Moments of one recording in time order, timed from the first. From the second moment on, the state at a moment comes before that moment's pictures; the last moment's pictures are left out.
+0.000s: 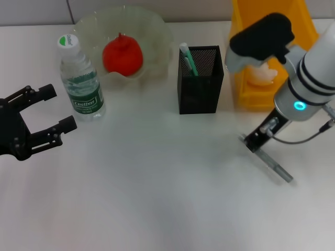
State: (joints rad) left arm -0.26 -2.05 0.56 0.70 1.77 1.82 -1.12; right arm 0.73 2.09 -1.61 -1.18 -2.70 -1.52 2.92
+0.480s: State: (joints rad) left arm -0.25 -2.05 0.56 0.70 1.76 1.82 -1.12; right arm 0.64 2.08 -1.54 -1.70 -2.69 -1.66 2.90
